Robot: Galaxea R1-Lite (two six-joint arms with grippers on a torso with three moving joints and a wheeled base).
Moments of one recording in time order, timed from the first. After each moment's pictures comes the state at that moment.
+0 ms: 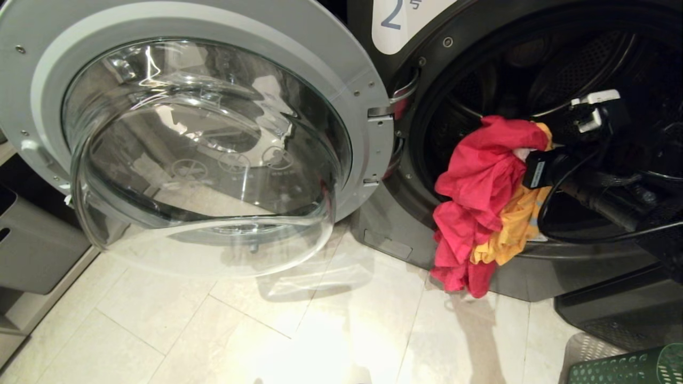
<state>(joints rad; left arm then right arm) 0.00 0.00 0.00 -0.03 0.00 -0.02 0.13 1.70 -0.90 -0.93 0.00 -0.13</state>
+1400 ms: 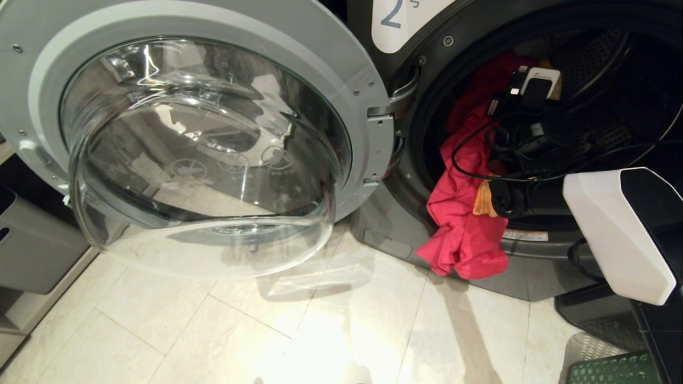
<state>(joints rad) 0.00 0.00 0.00 -0.03 0.00 -0.02 0.16 2.45 -1.95 -1.42 -0.55 -0.39</state>
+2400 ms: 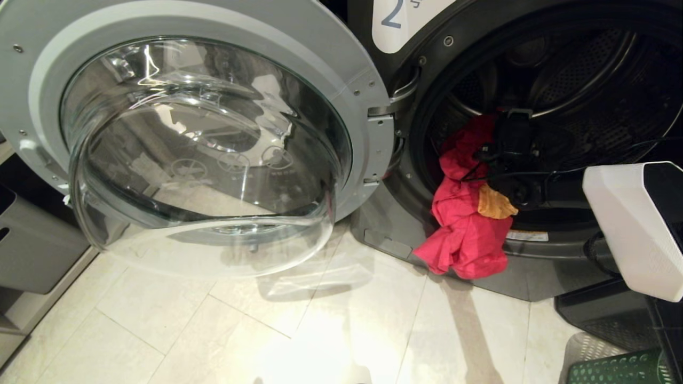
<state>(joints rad) 0.00 0.00 0.00 -0.03 0.00 -0.02 0.11 2.41 -1.96 -0.47 -0.69 0.01</state>
